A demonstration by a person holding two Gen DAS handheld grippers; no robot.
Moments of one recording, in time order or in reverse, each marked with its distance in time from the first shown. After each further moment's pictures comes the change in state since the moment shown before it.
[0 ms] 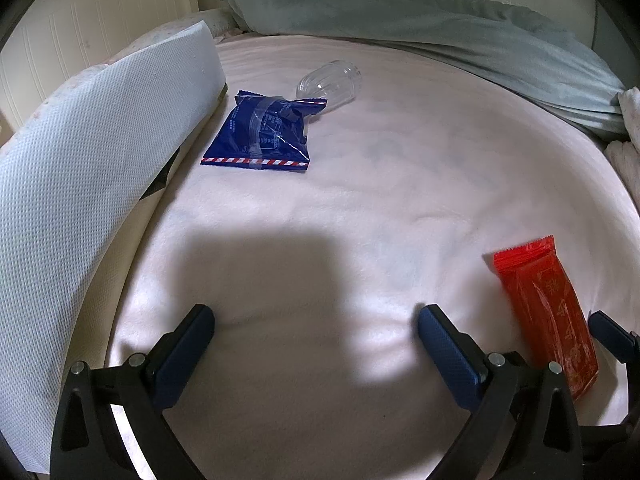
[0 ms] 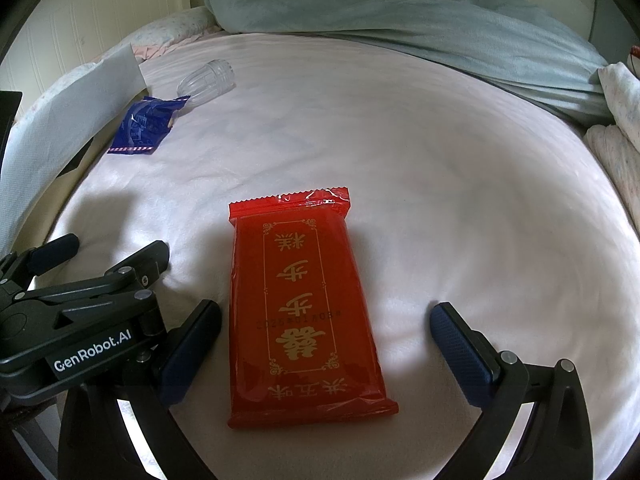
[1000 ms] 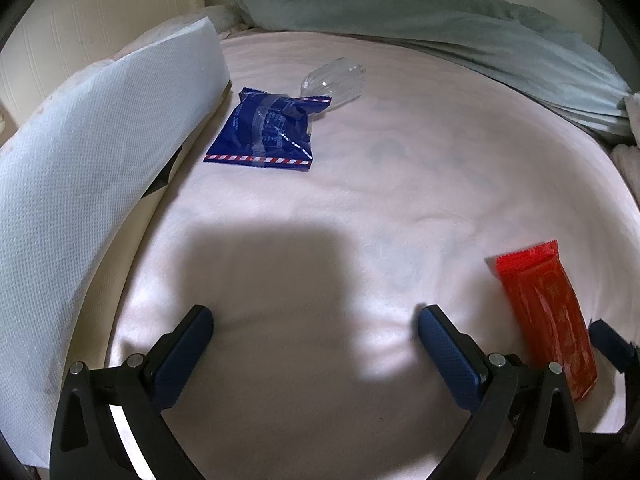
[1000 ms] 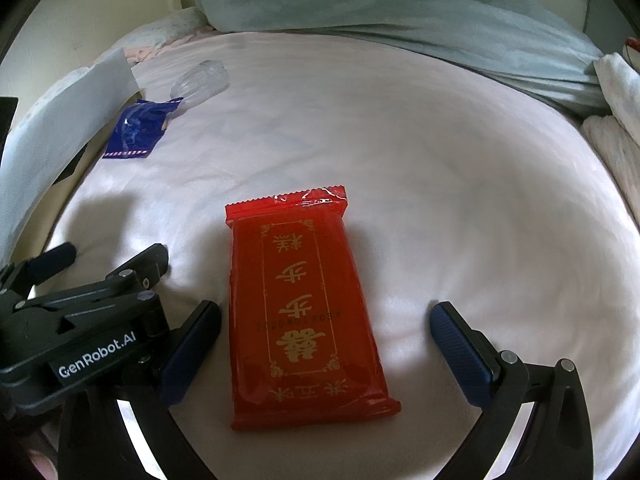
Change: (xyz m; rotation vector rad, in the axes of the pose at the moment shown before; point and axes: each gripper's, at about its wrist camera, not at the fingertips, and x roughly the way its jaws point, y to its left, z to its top) left arm 0.003 -0.002 0.005 -0.020 0.029 0.018; right arm 0.006 -0.001 0.005 0.031 0.020 0.003
